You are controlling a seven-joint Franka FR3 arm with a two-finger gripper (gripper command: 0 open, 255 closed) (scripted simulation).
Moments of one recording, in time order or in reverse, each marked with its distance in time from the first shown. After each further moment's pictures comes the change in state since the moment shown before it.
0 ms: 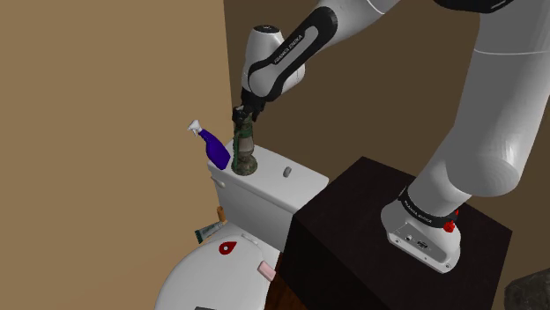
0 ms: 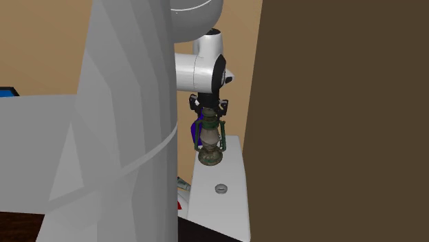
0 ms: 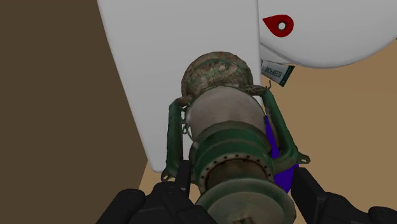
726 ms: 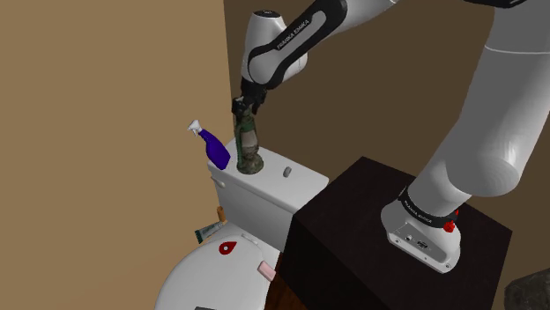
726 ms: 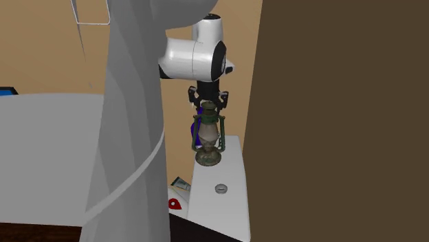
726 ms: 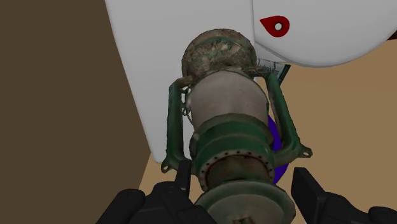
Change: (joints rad) arm -0.002 -0.068 0.003 0.006 0.004 -0.078 0.000
